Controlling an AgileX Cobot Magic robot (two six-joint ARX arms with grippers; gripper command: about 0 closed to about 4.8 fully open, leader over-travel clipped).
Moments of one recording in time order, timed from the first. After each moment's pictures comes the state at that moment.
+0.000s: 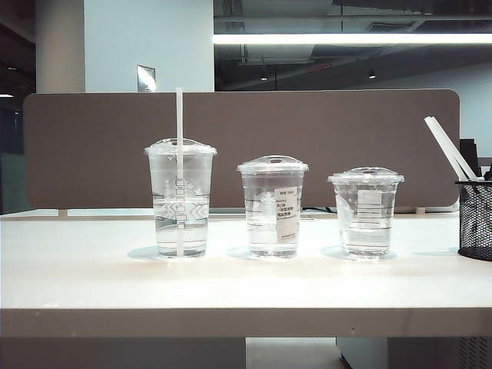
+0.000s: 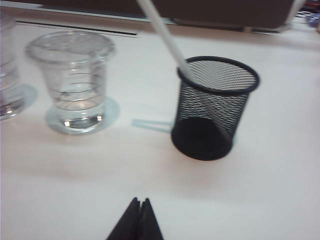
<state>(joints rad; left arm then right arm) -0.31 0.38 1.14 -1.19 0.44 0.05 0.14 0.00 0.01 -0.19 0.08 -0.08</state>
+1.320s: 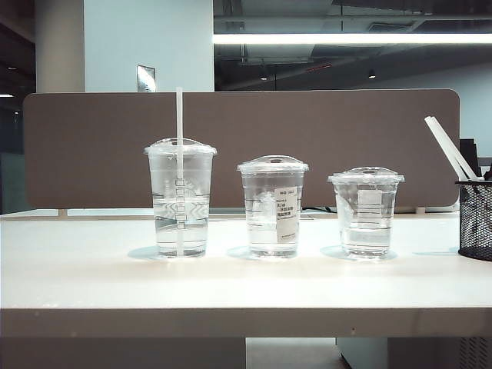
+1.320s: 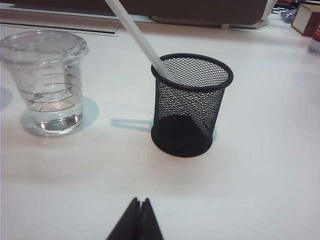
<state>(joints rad) -0.31 0.38 1.09 -1.15 0.32 0.14 0.08 0.00 0.01 -0.19 0.09 -0.08</state>
